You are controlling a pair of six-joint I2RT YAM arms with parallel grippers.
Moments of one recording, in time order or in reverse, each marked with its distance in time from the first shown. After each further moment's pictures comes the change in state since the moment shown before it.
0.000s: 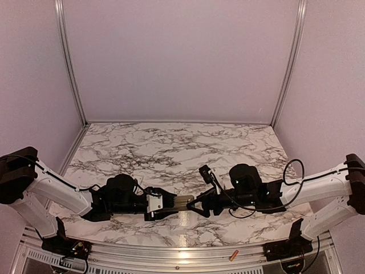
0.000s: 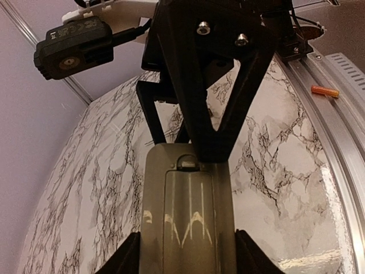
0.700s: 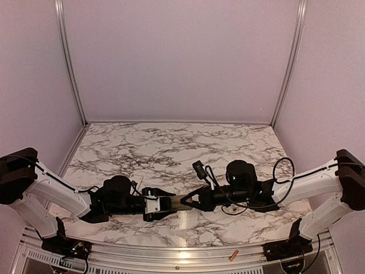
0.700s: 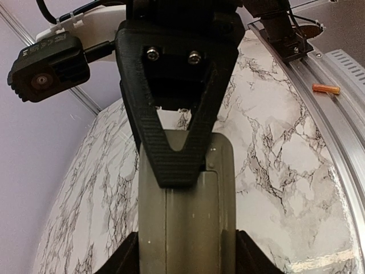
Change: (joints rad) left arm -0.001 -0.006 -0.035 0.072 0.001 0.052; right arm -0.006 0.112 0.037 0.221 -0.182 0.119
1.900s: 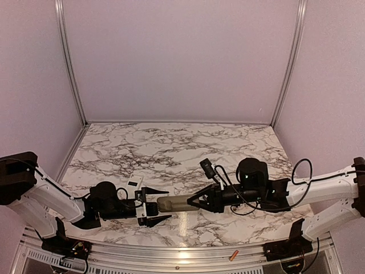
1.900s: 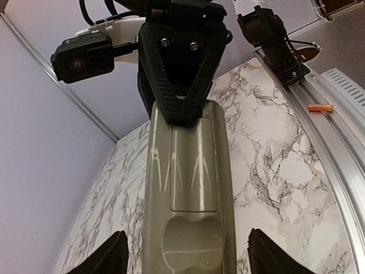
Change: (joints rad) left arm -0.011 -0.031 -0.143 0.274 0.011 0.024; right arm 0.006 -0.184 -0.031 -0.108 -0.018 -0.063
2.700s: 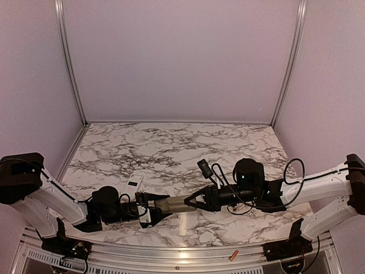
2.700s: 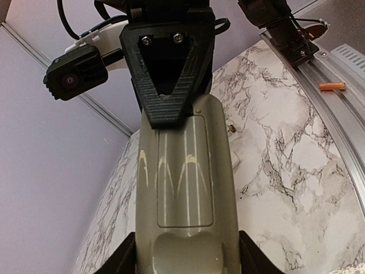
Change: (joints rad) left arm -0.047 0.056 -0.005 0.053 -0.114 0.108; right arm -0.011 0.077 -0.001 0.091 -0.050 0.119
